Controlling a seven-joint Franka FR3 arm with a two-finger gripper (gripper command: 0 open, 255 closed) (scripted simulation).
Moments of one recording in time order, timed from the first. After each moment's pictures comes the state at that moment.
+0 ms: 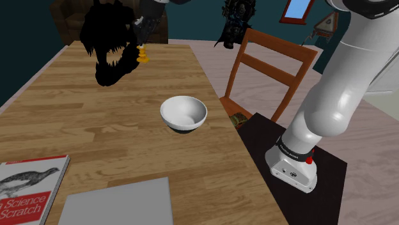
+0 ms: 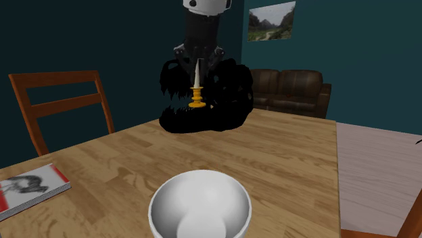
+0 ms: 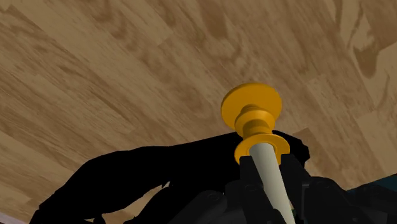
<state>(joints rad) 0.18 0.08 0.24 -1.80 -0.06 2.31 0.06</state>
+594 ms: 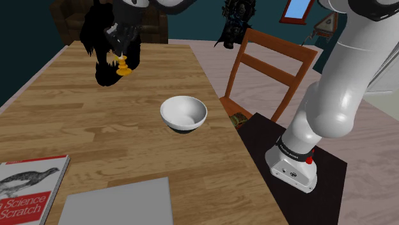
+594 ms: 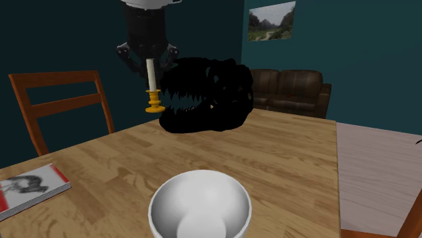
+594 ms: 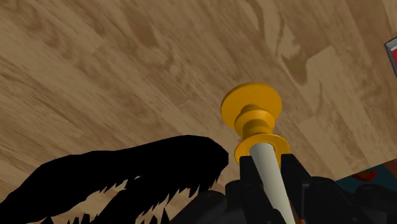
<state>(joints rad) 0.30 0.11 0.32 -1.76 -0.19 2.28 0.32</state>
